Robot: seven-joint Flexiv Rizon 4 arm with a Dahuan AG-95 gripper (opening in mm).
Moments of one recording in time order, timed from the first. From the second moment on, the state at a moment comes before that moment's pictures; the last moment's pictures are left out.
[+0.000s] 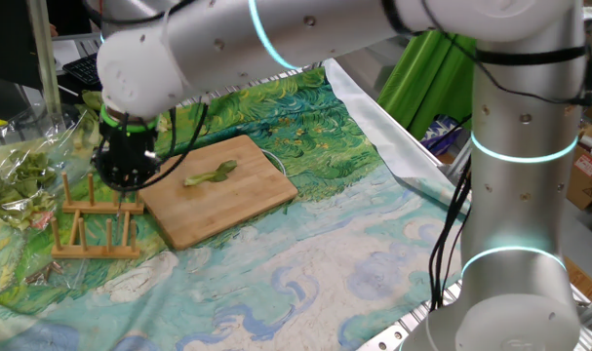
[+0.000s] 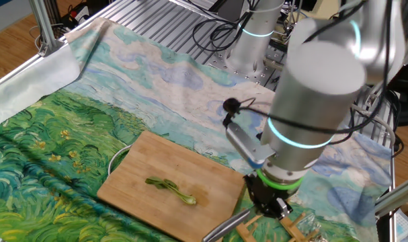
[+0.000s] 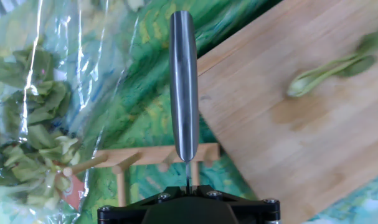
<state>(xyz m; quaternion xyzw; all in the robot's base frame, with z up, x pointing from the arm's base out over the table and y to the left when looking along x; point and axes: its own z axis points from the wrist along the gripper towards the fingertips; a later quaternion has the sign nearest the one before) 0.578 0.279 0.096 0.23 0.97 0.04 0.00</state>
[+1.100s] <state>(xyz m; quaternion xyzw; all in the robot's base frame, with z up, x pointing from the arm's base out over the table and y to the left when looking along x) 0.590 0.228 0.167 0.16 0.99 0.03 -0.03</state>
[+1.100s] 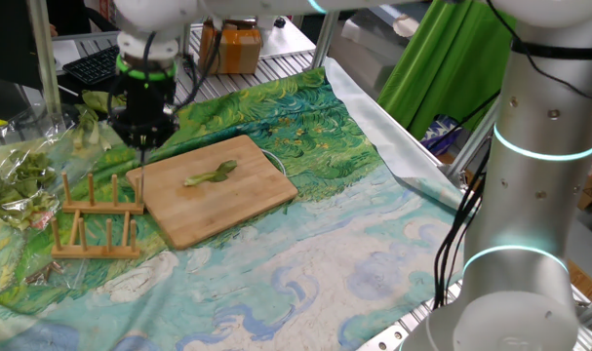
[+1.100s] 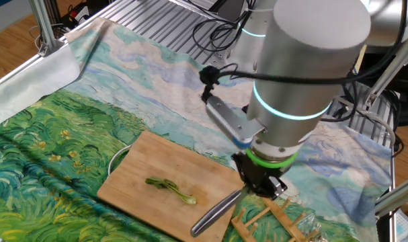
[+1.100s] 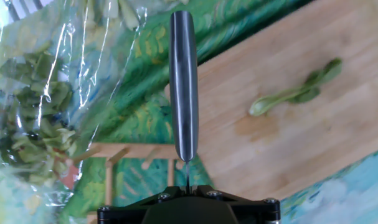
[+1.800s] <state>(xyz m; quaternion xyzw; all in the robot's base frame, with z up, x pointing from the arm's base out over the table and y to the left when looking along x) 0.629 0.163 0.143 0.07 1.00 0.01 -0.02</state>
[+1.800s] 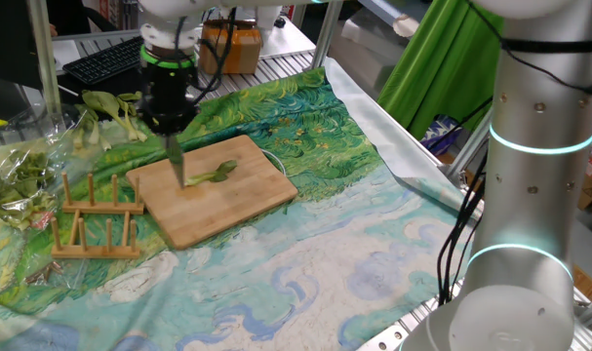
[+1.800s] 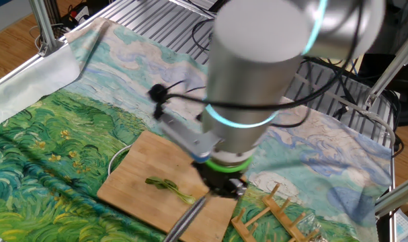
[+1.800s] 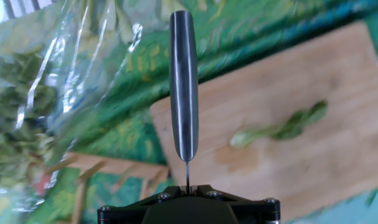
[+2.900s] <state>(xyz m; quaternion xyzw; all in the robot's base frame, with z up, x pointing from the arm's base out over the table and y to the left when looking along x) 0.637 0.153 0.054 0.02 1.00 0.00 0.02</state>
